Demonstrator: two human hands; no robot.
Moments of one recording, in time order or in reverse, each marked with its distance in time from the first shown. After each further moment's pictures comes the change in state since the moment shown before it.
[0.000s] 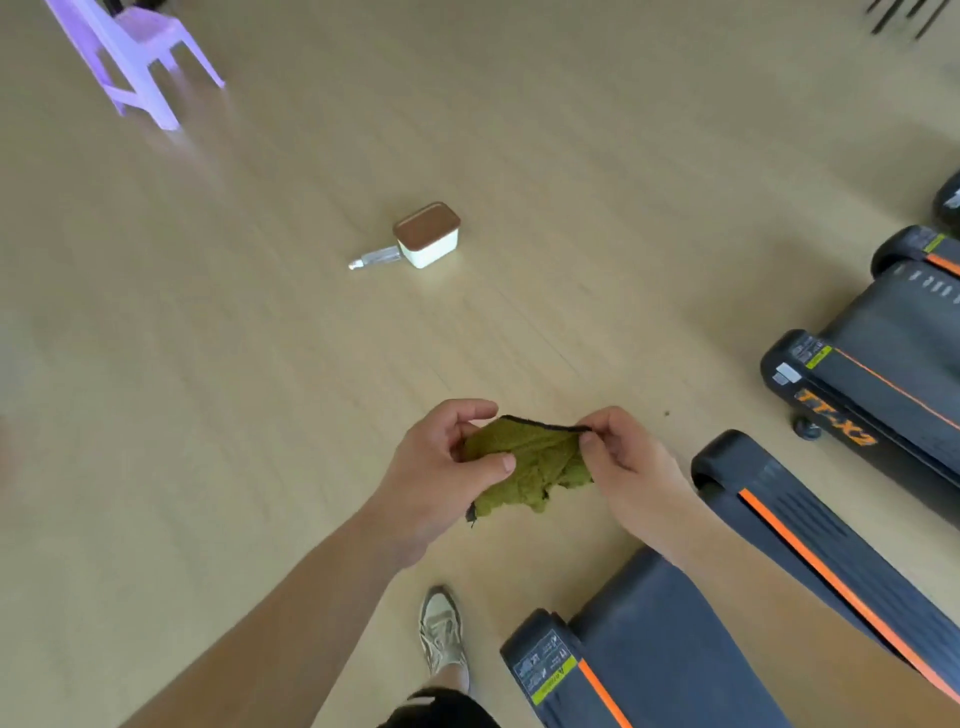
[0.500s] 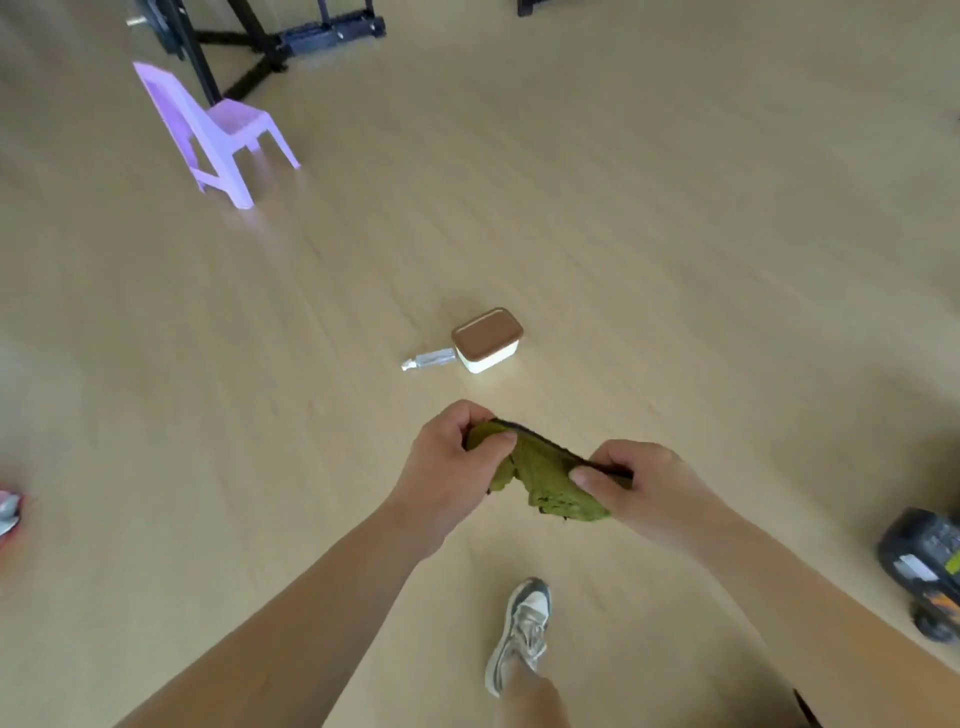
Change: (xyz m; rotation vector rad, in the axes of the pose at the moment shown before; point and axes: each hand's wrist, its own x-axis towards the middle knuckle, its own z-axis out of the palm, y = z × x) left_hand 0.269 0.183 -0.164 0.049 0.237 0.106; right_hand 0.330 -0.191 0.016 -0.407 -0.220 -0.092
